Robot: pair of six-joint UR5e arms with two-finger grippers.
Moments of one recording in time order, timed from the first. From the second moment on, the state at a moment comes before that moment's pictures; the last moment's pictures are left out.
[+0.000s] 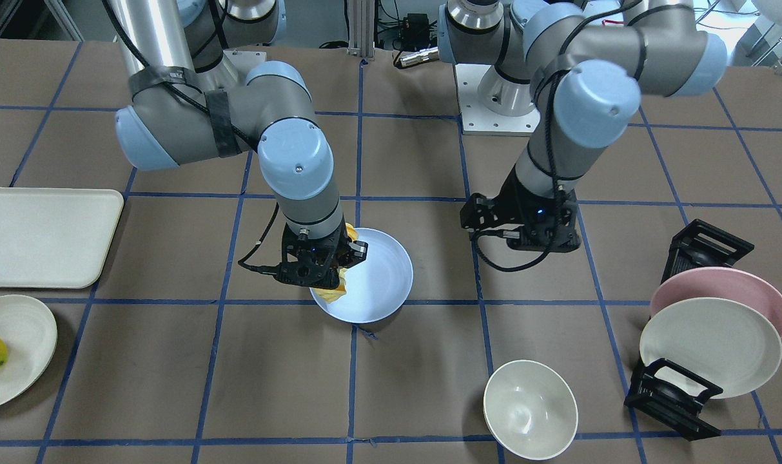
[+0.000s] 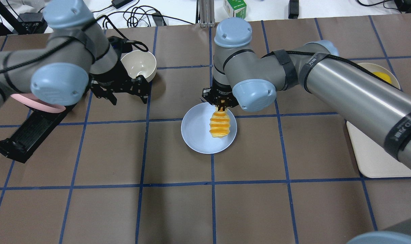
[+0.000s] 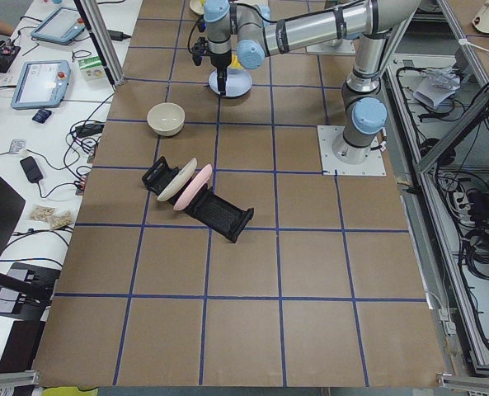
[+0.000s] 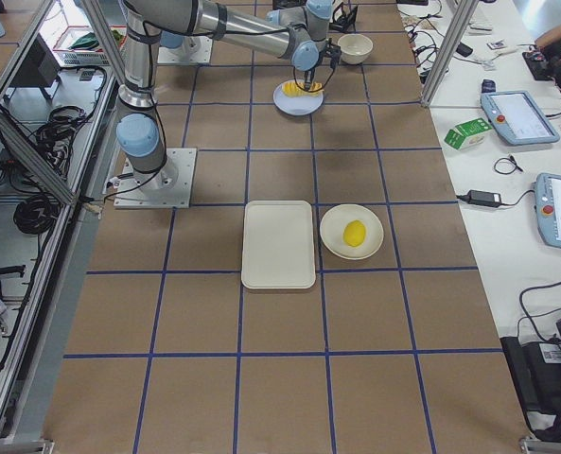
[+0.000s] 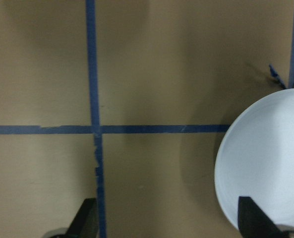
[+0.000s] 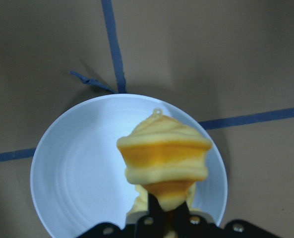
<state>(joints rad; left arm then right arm) -1.55 -1.69 -1.69 -1.40 1.55 0.06 1.90 -1.16 1.65 -2.05 -1.49 0.49</state>
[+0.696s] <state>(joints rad) -1.61 -1.64 -1.52 -1.60 1.61 0.08 1.97 -1.09 1.66 -2.14 -1.49 0.57</state>
